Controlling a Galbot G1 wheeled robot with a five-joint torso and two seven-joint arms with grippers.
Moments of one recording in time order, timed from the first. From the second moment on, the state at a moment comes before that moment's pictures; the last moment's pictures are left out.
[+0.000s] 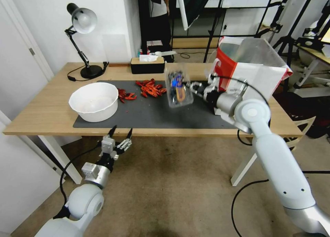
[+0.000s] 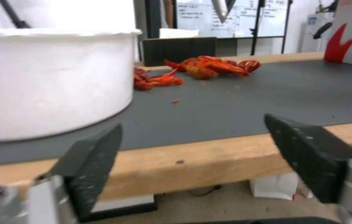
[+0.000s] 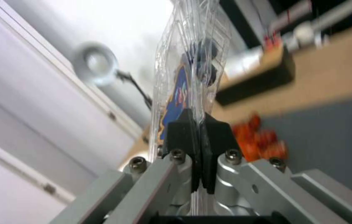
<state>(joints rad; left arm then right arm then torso) 1.43 -1.05 -0.35 -1.88 -0.44 -0.20 -0.11 -0.62 1.12 0.30 1.87 1.44 -0.59 0.27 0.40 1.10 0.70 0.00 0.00</state>
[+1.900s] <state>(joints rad) 1.47 -1.10 -0.35 -1.89 -0.45 -0.21 -0.08 -0.64 0.92 0.50 1.75 1.22 -0.39 0.42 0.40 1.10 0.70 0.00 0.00</state>
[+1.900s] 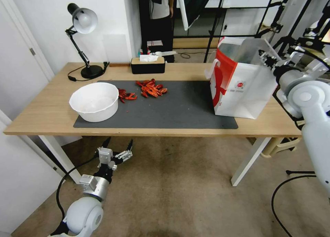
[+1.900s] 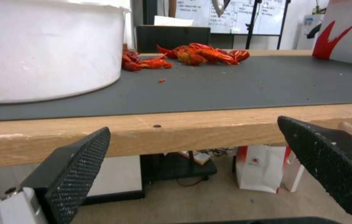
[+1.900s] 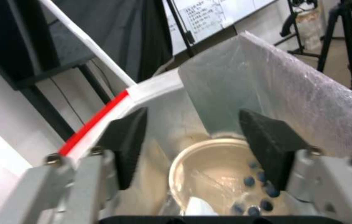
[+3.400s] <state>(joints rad) 1.52 -1.12 -0.40 -1.88 -0.43 -0.28 -0.06 -1.62 1.17 0.59 2.10 0.49 0.19 -0.05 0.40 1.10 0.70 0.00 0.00</state>
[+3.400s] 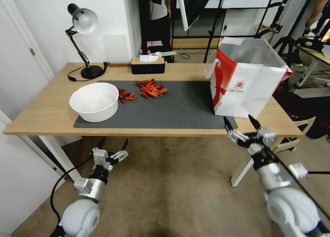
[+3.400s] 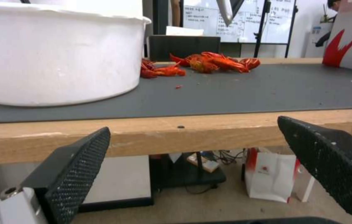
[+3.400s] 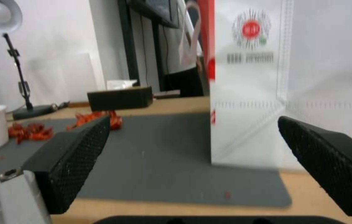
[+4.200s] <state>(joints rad) 1.54 -1.14 -0.40 -1.87 -0.41 -0.34 -0.05 -1.65 1.25 0.53 2.02 0.41 0.25 -0.04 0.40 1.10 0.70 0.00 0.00</state>
